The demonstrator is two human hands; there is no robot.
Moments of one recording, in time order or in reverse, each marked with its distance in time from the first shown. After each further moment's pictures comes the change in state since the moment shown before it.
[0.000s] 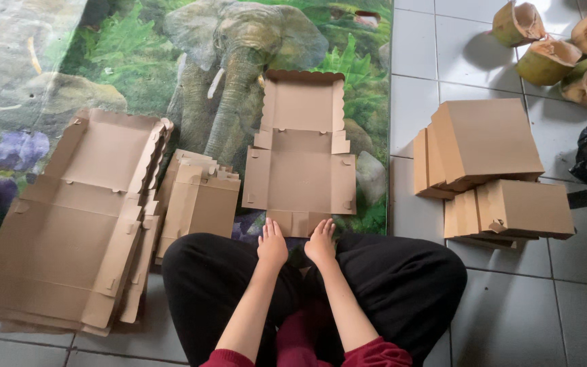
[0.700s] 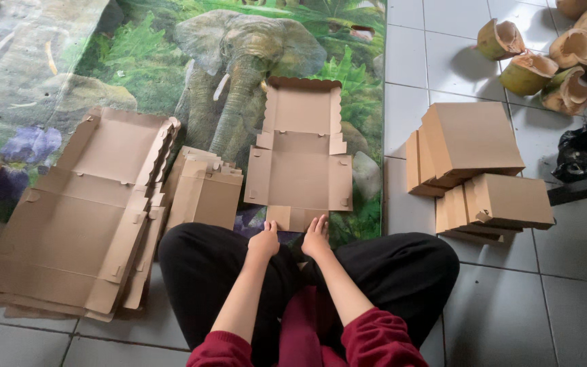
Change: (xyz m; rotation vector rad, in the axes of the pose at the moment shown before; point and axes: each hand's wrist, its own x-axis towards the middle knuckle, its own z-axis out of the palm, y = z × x) left_hand -0.005 -0.034 0.001 0.075 -0.091 0.097; right_hand 0.001 0.009 0.028 -0.175 0.012 -0.092
